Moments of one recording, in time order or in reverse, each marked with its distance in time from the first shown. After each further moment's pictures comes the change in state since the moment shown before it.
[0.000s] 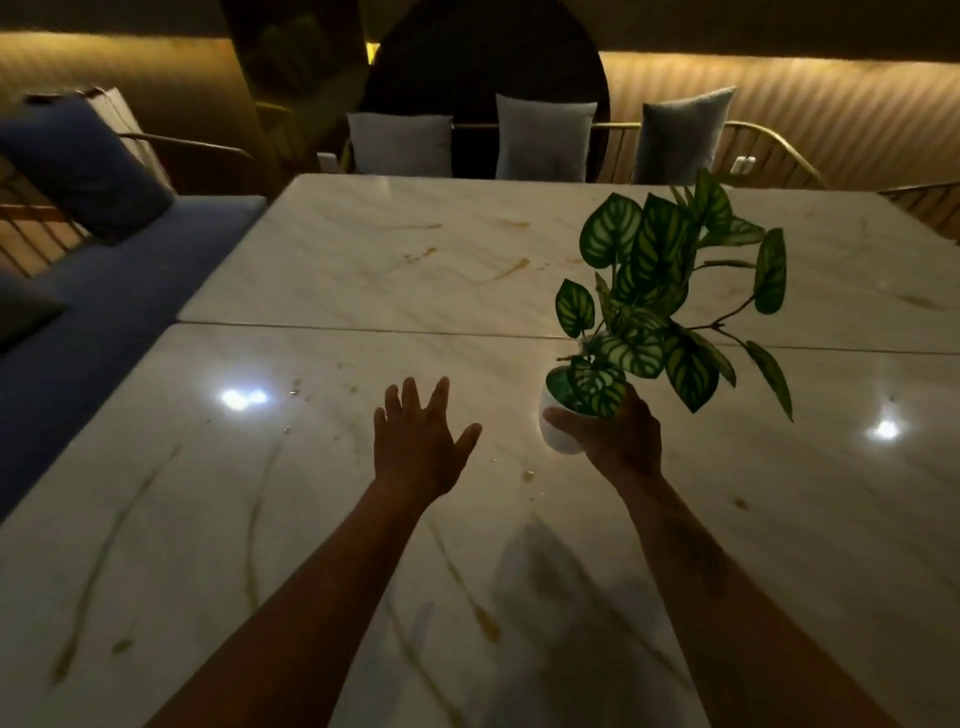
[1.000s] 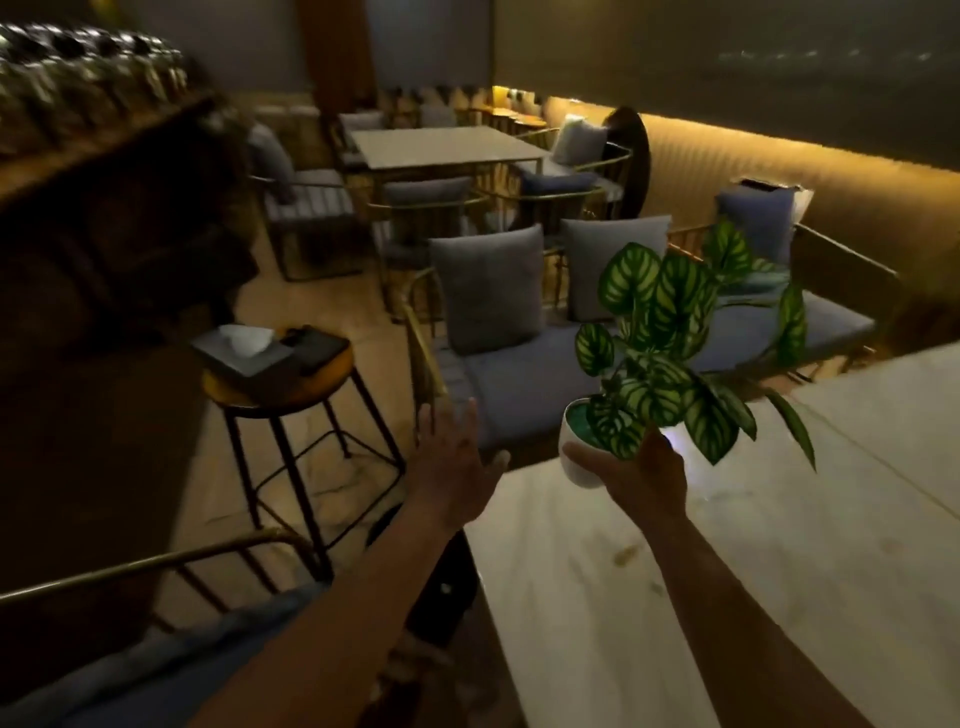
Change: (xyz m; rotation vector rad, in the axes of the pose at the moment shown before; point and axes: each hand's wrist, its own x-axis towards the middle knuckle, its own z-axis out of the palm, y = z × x) left_hand -0.396 -0.416 -0.119 -0.036 0.376 -1.073; right_hand -0.399 -0.297 0.333 0.015 -0.912 -0.675
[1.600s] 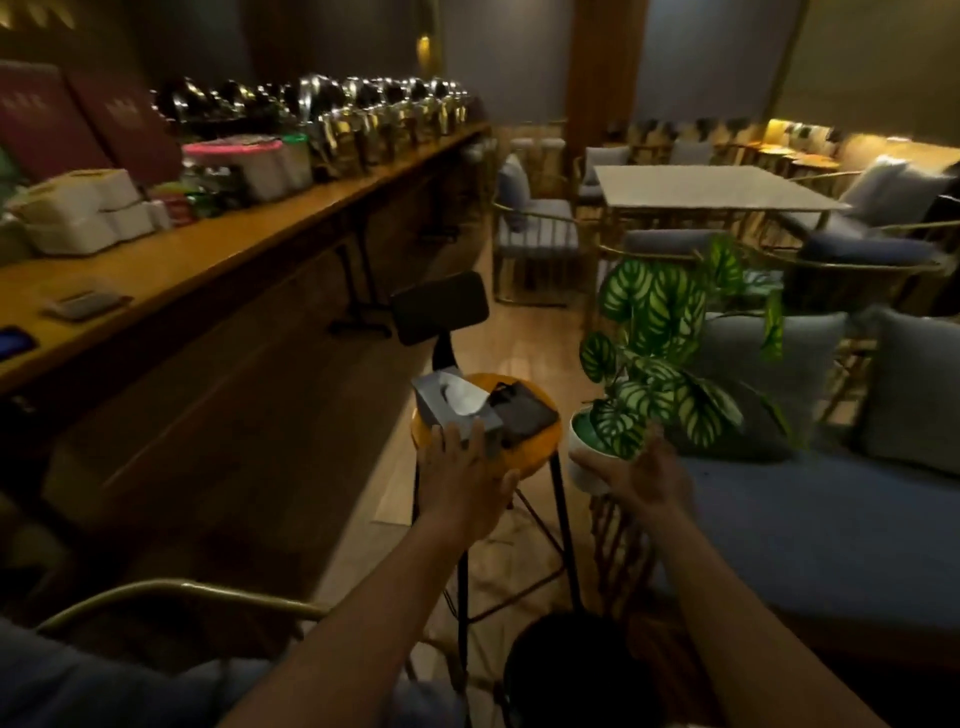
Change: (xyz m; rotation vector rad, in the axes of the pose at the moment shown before) left_hand 0.147 -0.273 -0.073 0.048 0.140 -0.425; right_hand 0.129 -0.226 0.307 0.036 -0.419 -0.343
